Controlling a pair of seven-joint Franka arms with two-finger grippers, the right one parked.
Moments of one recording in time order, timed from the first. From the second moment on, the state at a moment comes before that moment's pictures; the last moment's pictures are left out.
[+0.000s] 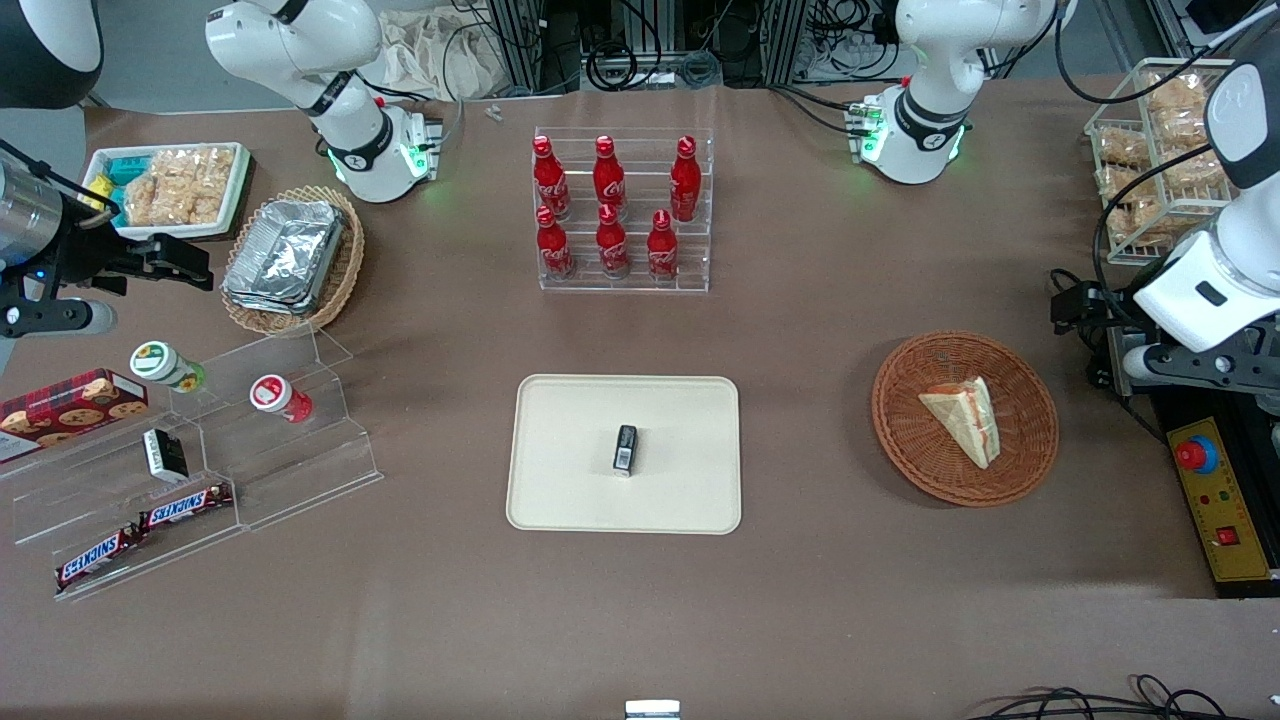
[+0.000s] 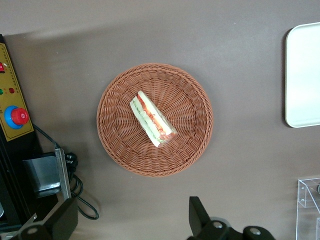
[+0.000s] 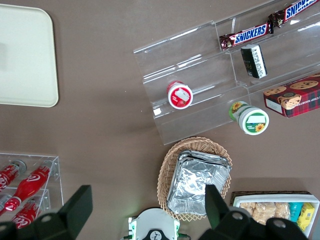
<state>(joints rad) 0.04 0.09 -0.09 -1.60 0.02 1.65 0.11</state>
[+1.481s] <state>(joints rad) 0.04 0.16 -0.10 -2.03 0.05 2.16 -0.61</state>
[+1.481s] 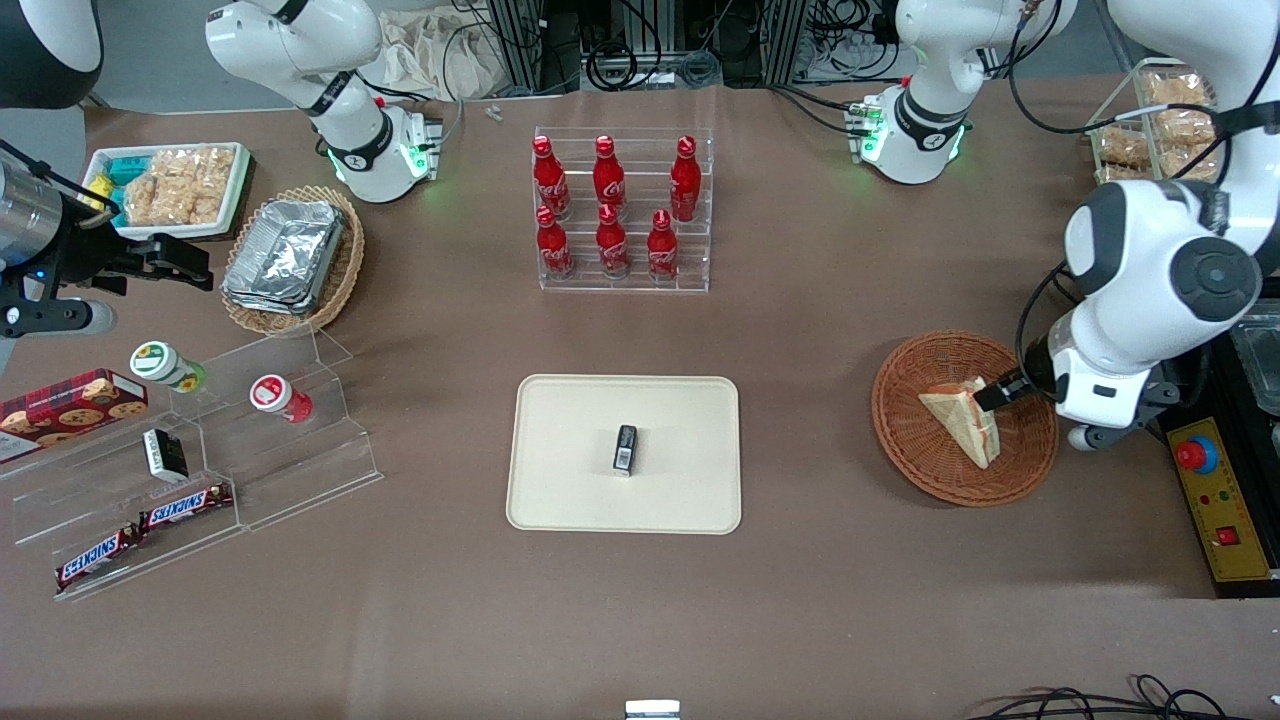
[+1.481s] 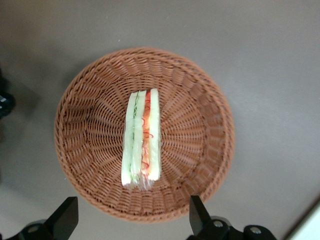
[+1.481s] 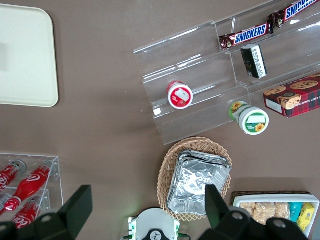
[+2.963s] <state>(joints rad) 0.04 0.30 -0.09 -2.16 0.12 2.39 -0.72</state>
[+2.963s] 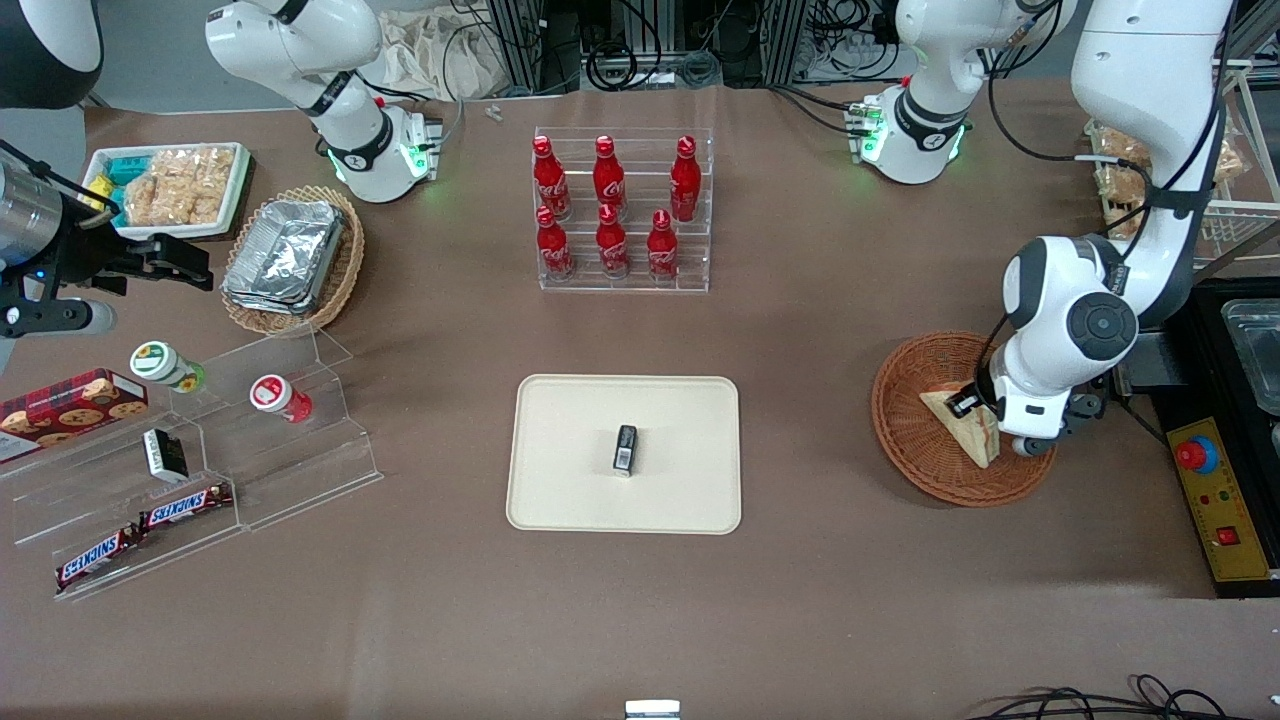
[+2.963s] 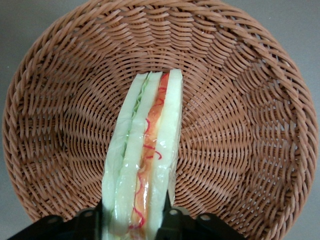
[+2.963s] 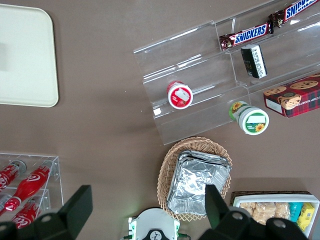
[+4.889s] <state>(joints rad) -0.13 0.56 -0.42 -1.30 0.08 1.80 -0.62</state>
